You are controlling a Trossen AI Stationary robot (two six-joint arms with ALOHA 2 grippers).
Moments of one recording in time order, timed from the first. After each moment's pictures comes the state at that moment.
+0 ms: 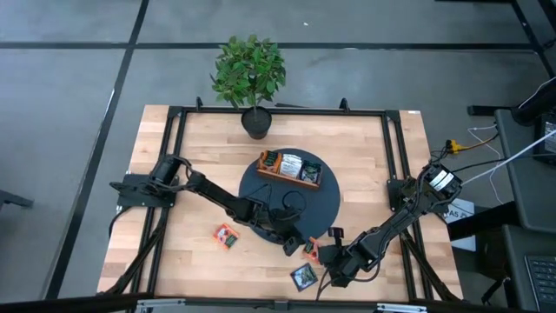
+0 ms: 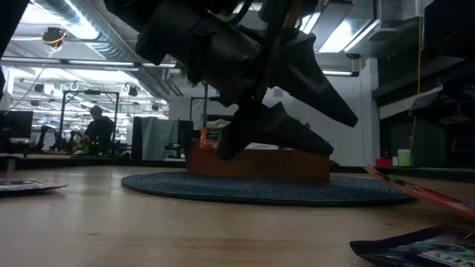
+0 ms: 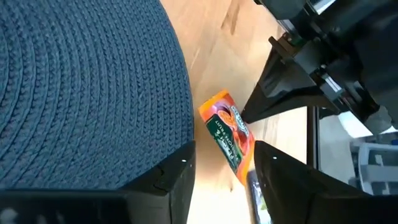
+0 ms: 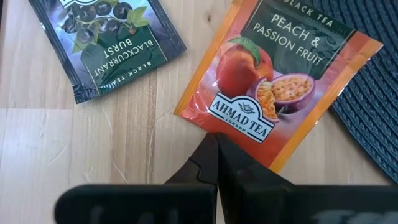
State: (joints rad) left arm -0.30 2.06 1.20 0.29 -0.04 -0.91; right arm 0.76 1.85 1.01 -0.35 0.28 0.70
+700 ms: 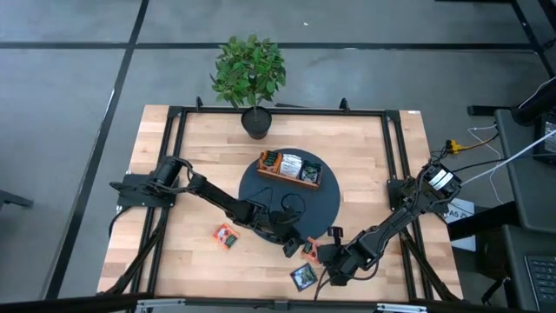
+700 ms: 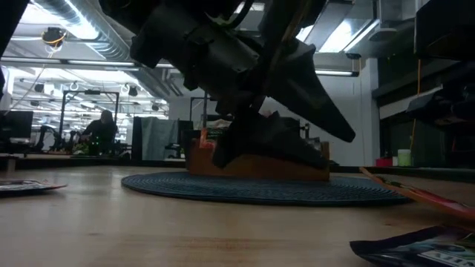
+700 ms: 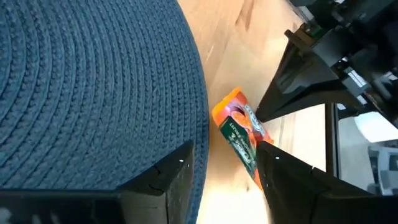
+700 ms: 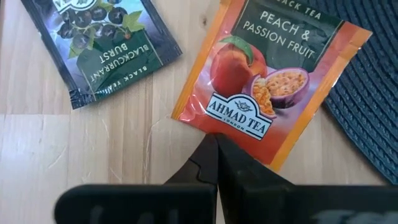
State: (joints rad) left arm -0.32 2.08 1.20 0.28 -0.09 -0.90; right arm 0.74 1.85 1.01 -0.35 0.28 0.70
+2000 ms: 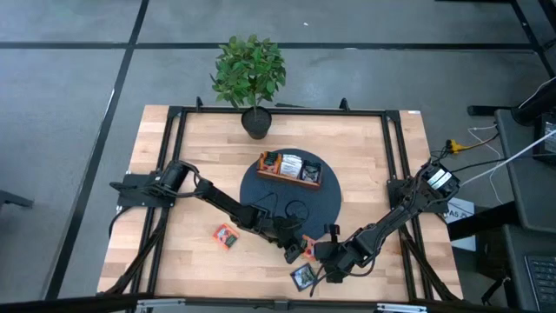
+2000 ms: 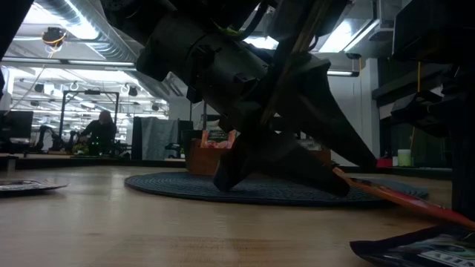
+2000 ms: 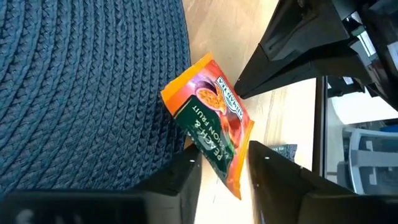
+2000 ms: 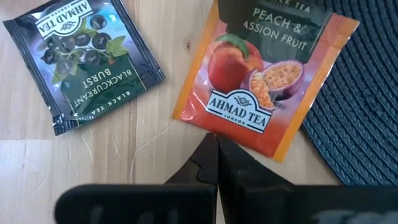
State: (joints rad) left arm -0.33 2.16 1.26 0.28 0.02 -0.98; right arm 0.71 1.85 1.01 -0.32 0.29 0.67
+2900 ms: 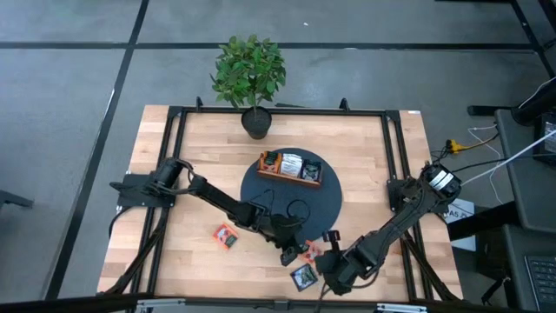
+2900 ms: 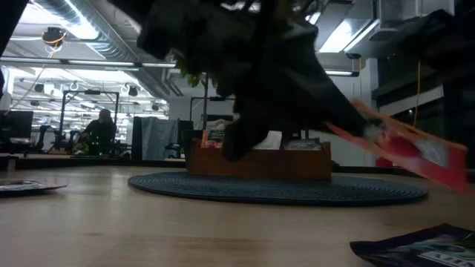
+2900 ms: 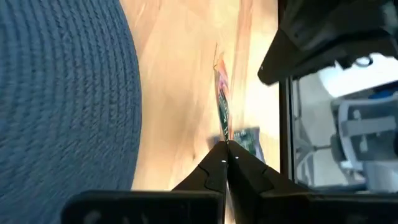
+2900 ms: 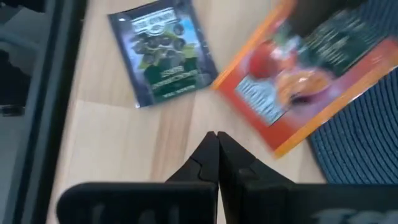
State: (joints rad) left arm -0.33 2.09 1.25 0.26 0.10 -0.85; right arm 0.76 1.85 1.26 -0.64 0.24 0.54
